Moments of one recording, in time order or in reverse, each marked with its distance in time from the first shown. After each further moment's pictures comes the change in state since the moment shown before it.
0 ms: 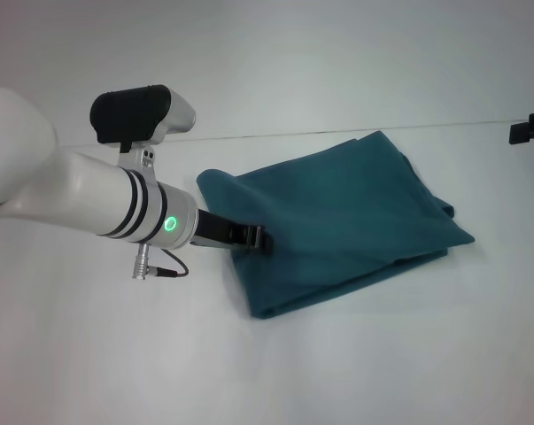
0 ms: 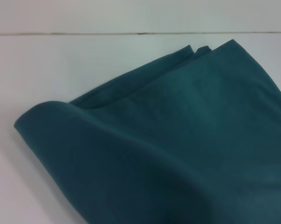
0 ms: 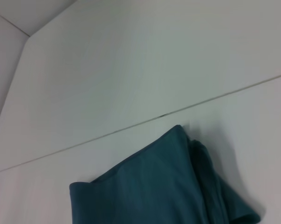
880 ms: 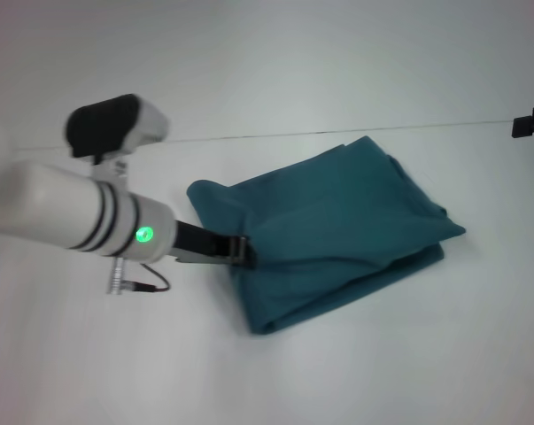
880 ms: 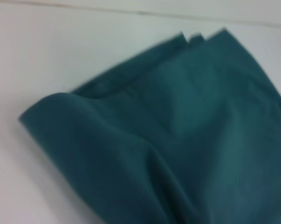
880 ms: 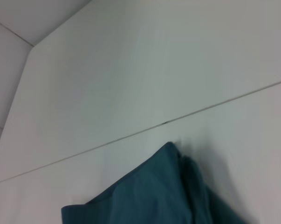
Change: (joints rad) left arm 0.107 -0.001 -0.004 0.146 -0.008 0.143 -0.051; right arm -0.001 0.000 0.026 0.000 0.003 -0.001 0.001
